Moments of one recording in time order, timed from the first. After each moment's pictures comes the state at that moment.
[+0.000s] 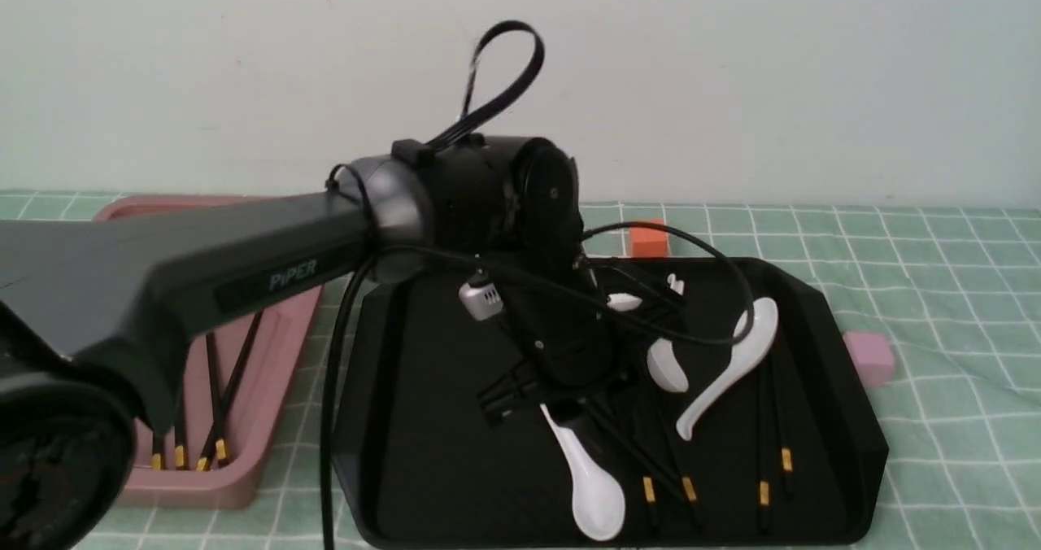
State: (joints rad) right arm 0.04 -0.01 0.02 -0.27 0.38 0.41; left arm -0.67 2.07 -1.68 -0.28 0.98 -0.94
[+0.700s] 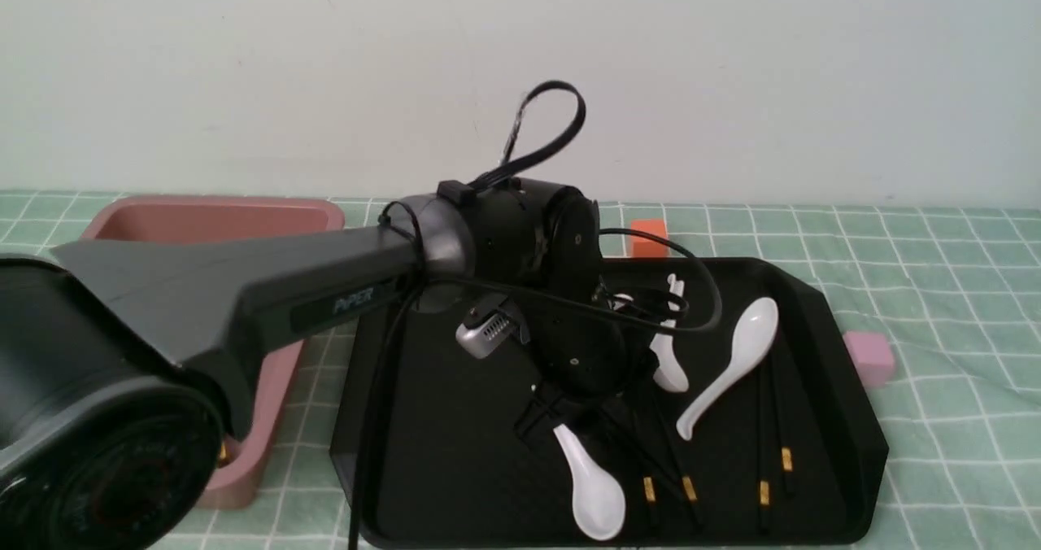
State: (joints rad) right arm 0.04 -0.01 0.02 -0.27 0.38 0.41; left arm -0.68 2.17 -1.69 -0.23 0.80 -1.30
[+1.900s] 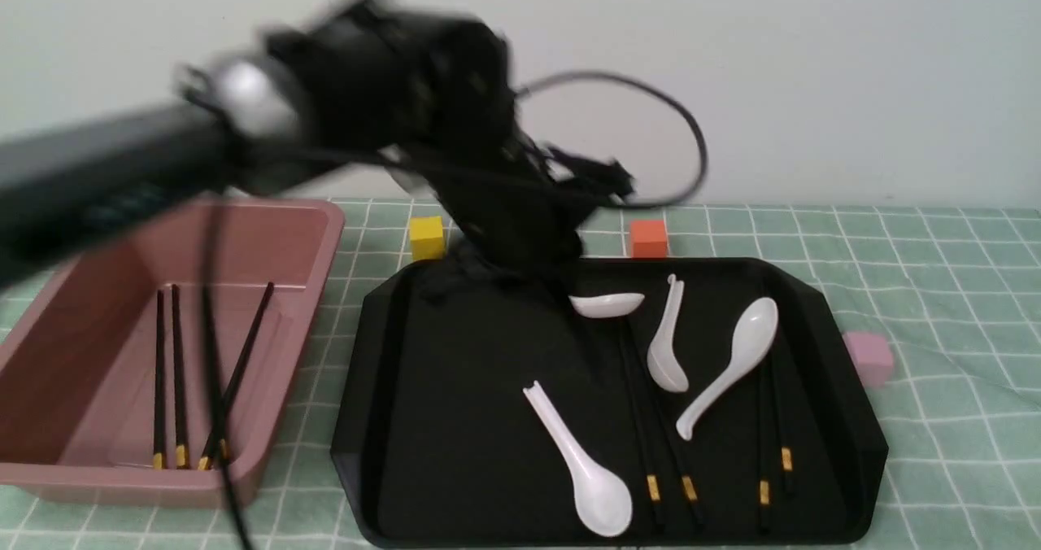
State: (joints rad) right arm 0.04 -0.01 0.02 -0.27 0.38 0.41; left arm -0.56 1.84 -1.69 -0.10 1.01 -0.89
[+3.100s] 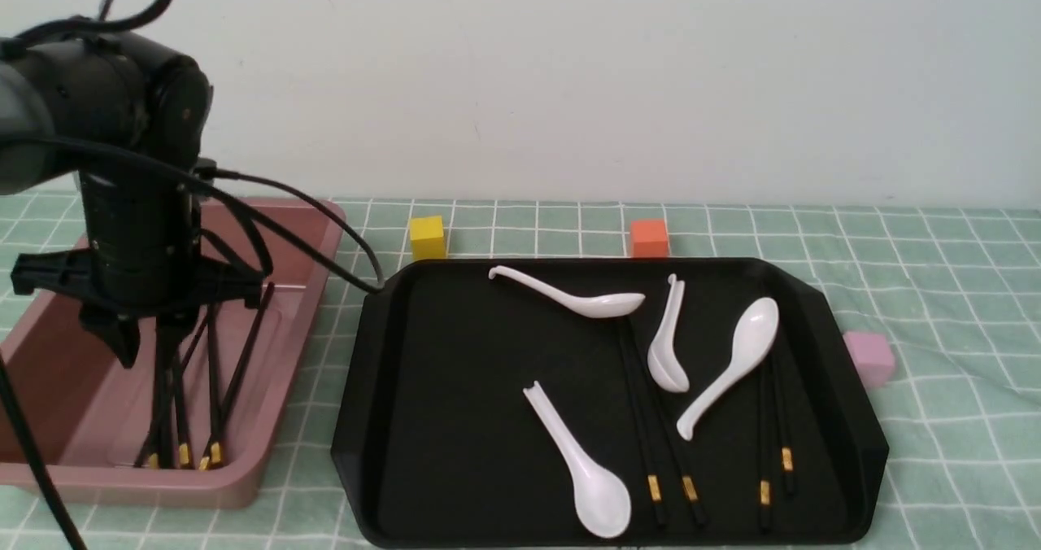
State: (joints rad) right arm 0.04 -0.01 0.02 -0.27 0.38 0.41; left arm -0.18 1.81 -1.44 0.31 1.21 -0.48
